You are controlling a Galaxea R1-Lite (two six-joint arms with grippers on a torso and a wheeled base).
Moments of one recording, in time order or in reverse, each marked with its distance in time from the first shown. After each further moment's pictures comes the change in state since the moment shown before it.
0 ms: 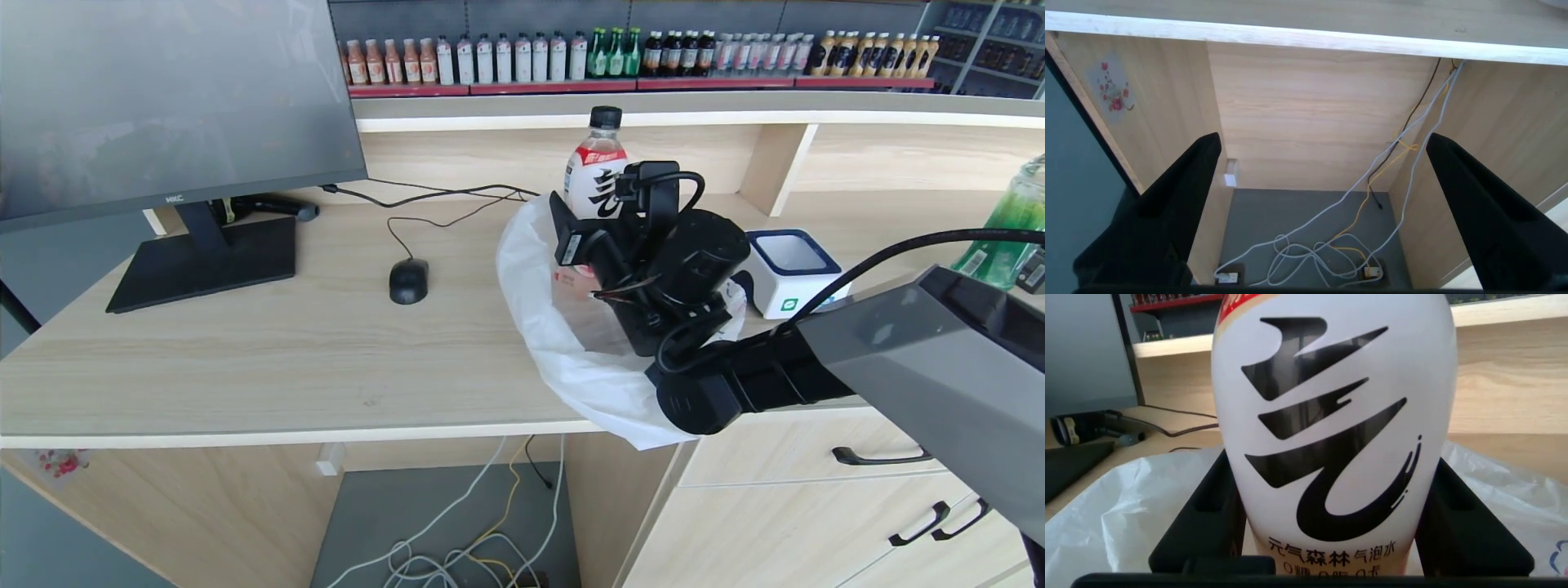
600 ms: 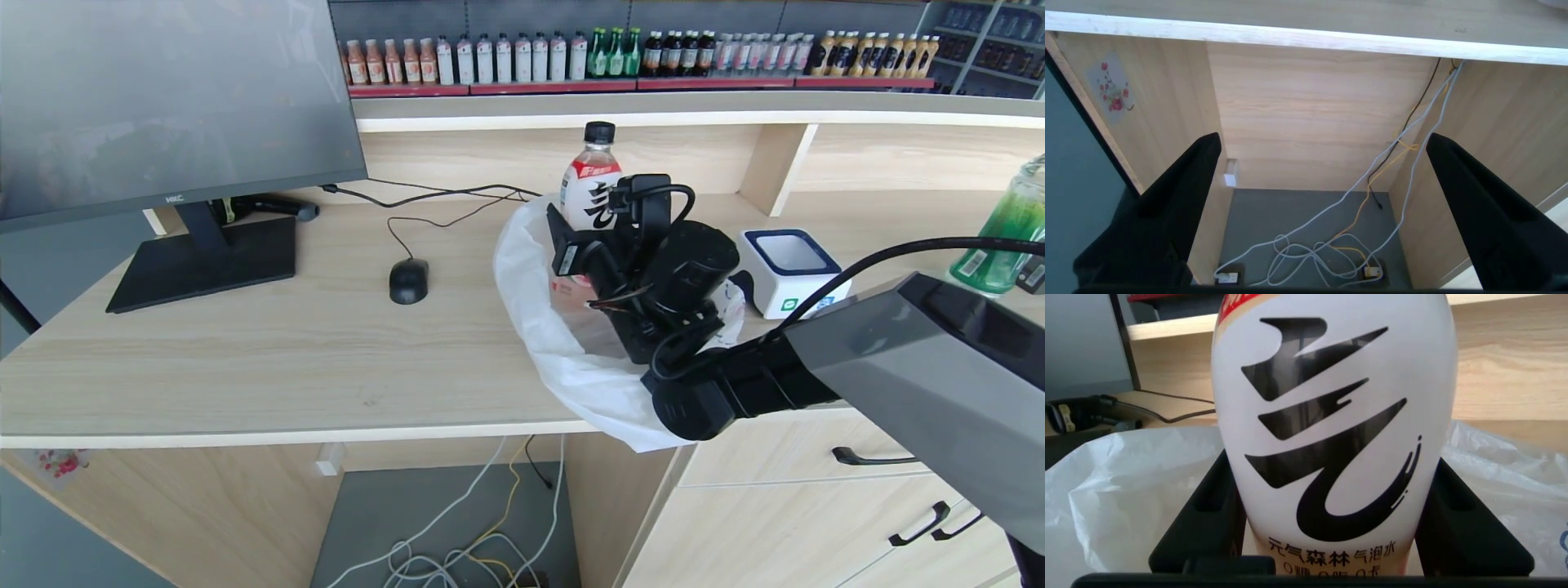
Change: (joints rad) left arm -0.001 0.000 0.000 0.000 0.000 0.000; right arm 0.000 0.020 0.008 -0.001 0.000 0.006
